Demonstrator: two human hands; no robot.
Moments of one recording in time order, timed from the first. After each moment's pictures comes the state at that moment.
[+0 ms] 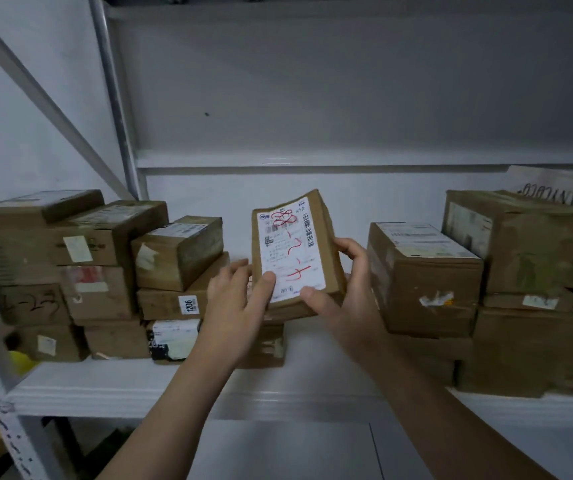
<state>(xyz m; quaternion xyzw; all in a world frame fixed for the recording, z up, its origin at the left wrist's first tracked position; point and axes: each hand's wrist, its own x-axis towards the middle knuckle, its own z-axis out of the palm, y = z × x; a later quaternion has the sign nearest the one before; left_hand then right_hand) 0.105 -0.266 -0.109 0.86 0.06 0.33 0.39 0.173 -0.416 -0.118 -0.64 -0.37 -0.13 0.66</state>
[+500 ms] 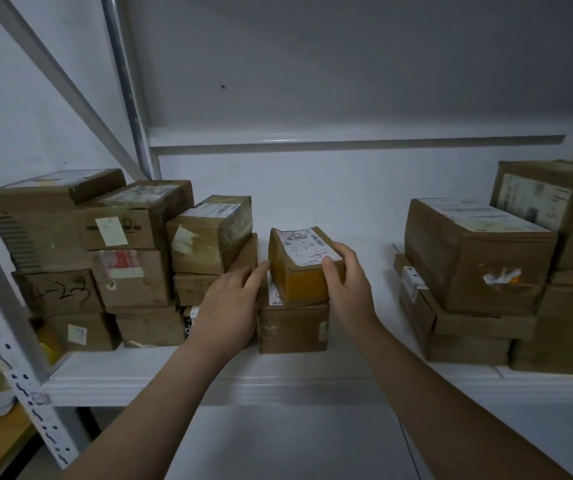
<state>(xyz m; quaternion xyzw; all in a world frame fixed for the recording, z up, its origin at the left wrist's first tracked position) 0.115 -0.166 -0.147 0.97 0.02 0.24 0.03 0.216 -0.329 -0.168 -0.75 -0.19 -0.14 0.62</state>
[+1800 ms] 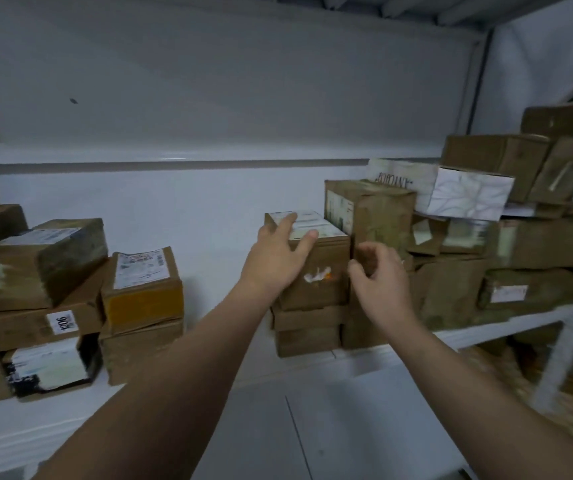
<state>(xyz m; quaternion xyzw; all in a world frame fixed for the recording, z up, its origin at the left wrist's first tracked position) 0.212 -0.419 -0.077 0.91 -0.07 0.22 0.35 0.190 -0.584 -0.111 -0.83 -0.04 -0.33 0.44</state>
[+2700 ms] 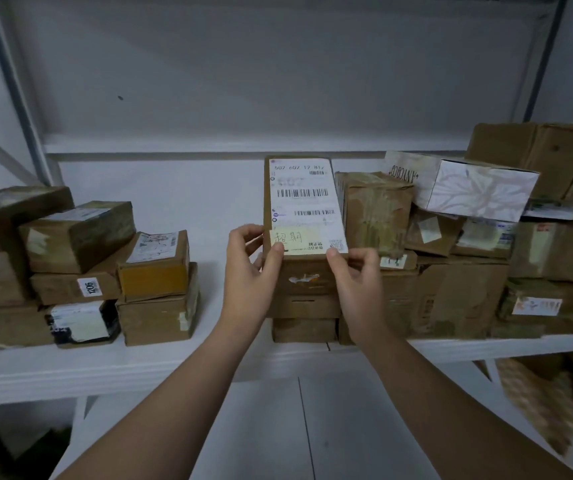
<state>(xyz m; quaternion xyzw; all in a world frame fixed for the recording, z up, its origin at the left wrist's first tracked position) 0.147 -0.442 -0.111 0.69 -0.07 0.38 0.61 0.187 -0.577 -0.129 -0.64 -0.14 -0.20 0.73</state>
